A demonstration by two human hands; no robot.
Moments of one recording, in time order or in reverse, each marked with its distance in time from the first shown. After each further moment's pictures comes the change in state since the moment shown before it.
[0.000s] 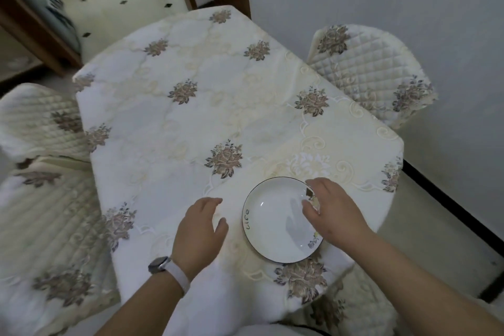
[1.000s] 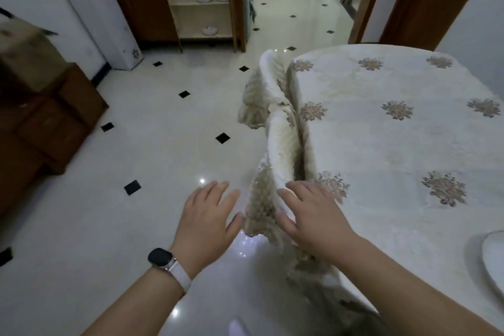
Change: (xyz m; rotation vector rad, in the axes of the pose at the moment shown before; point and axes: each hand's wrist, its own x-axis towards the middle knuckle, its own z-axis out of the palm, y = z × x) left_hand -0.275 -0.412 -0.217 0.341 0.473 -0.104; right_hand -0.108 -0.519 0.229 -0.274 0.023 -0.853
